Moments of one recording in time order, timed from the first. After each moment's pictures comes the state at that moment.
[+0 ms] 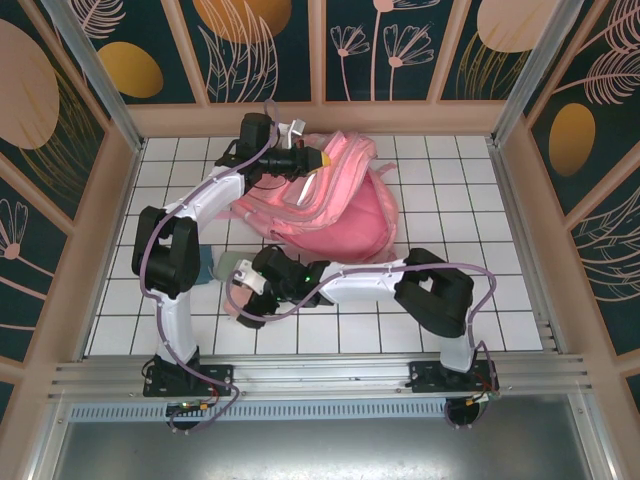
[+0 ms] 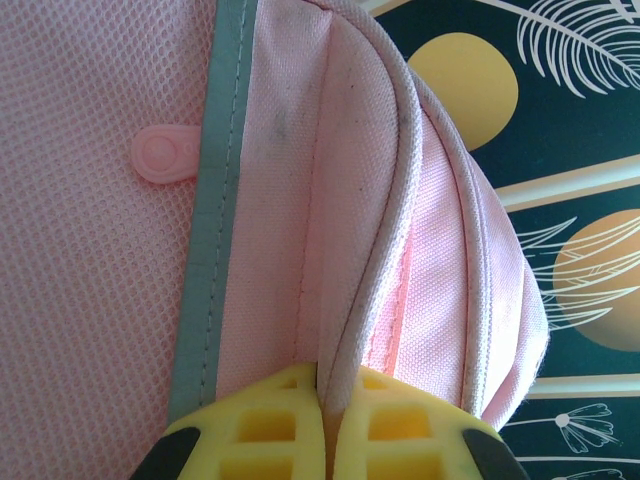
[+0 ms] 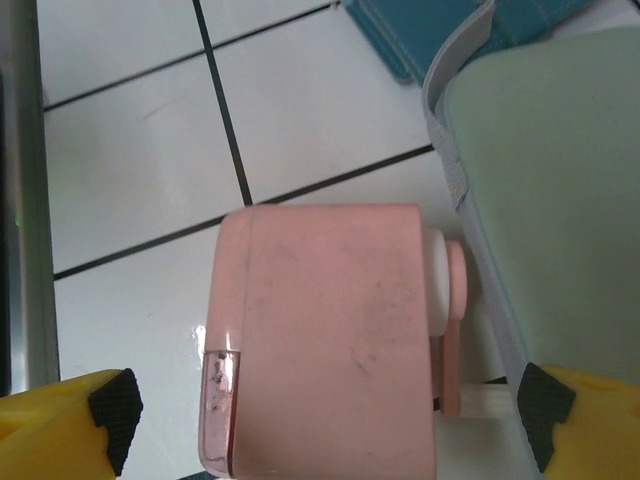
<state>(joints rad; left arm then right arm) -0.37 2.00 1.62 -0.09 0.91 -0.80 1.19 1.93 1.22 -0.07 -0.18 -0.01</state>
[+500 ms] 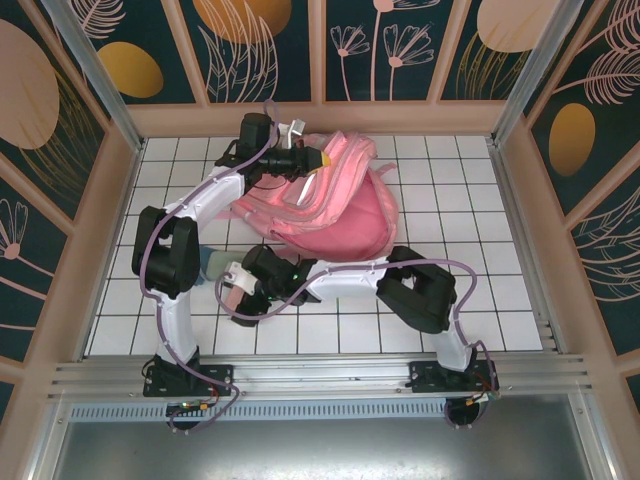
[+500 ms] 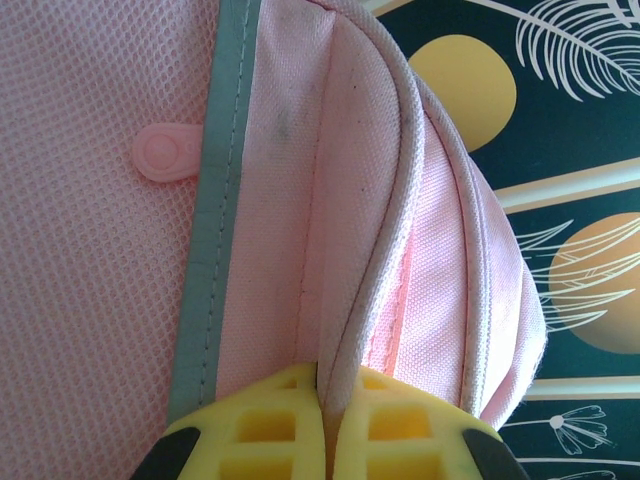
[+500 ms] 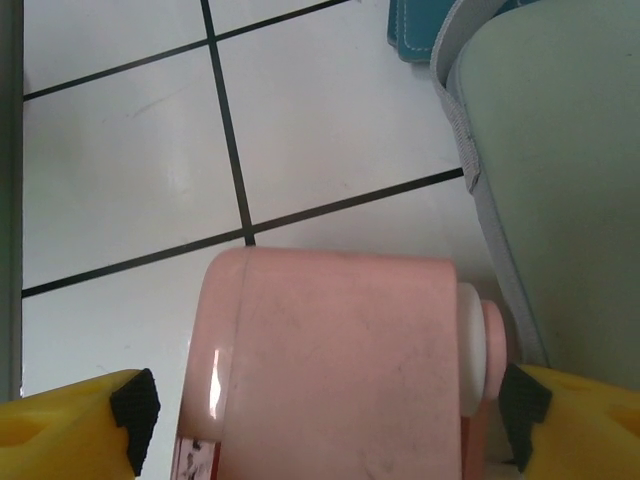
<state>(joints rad) -0.37 2.00 1.62 -0.08 0.91 -0.82 1.19 2.04 1.33 -0.10 -0.21 -0.07</state>
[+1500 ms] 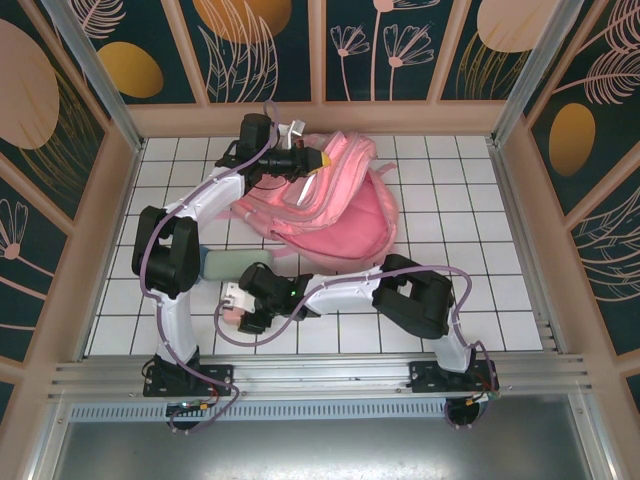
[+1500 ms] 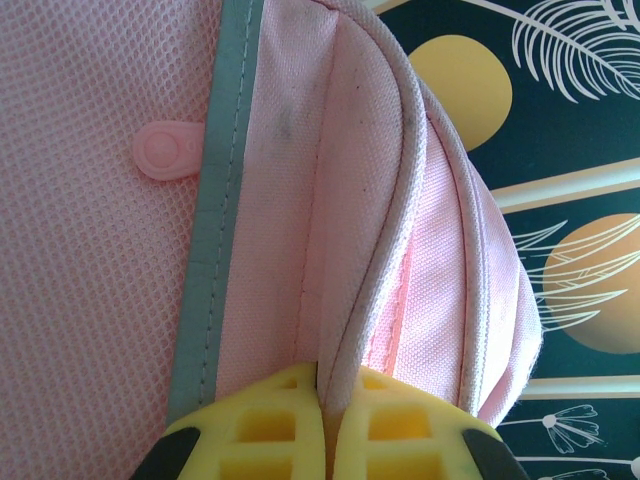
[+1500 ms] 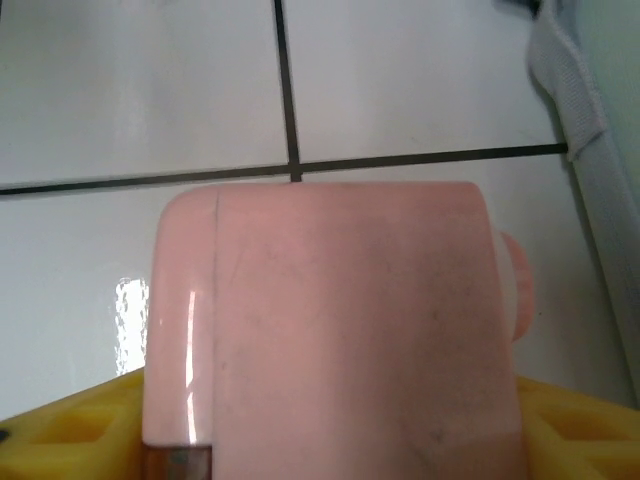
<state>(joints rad) -0.37 2.00 1.61 -0.07 0.92 -0.83 1.27 2.03 1.27 -0.06 -0.09 -0.23</state>
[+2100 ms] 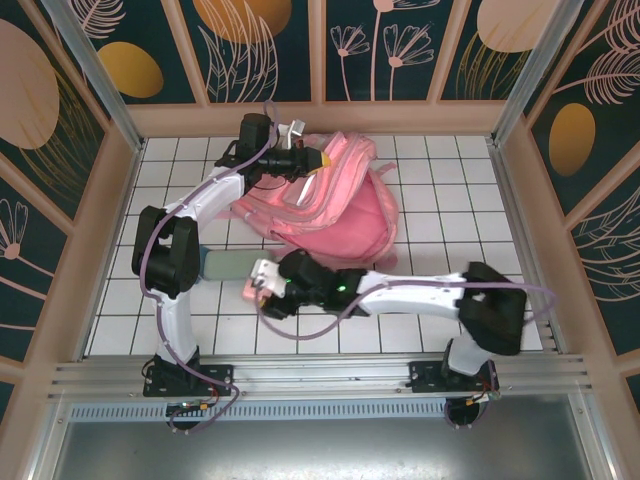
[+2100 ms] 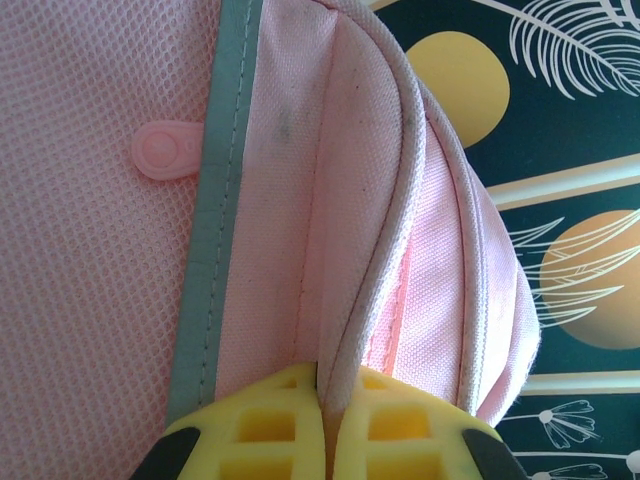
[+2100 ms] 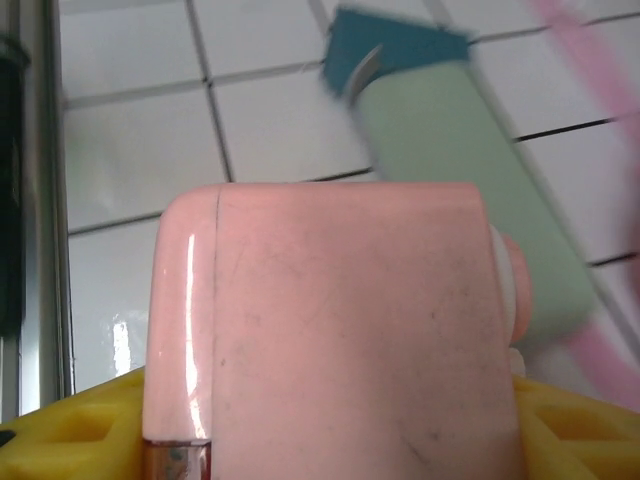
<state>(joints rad) -0.36 2.00 1.62 -0.07 0.93 -0.83 1.21 1.56 0.98 -0.03 -0.01 -0.11</state>
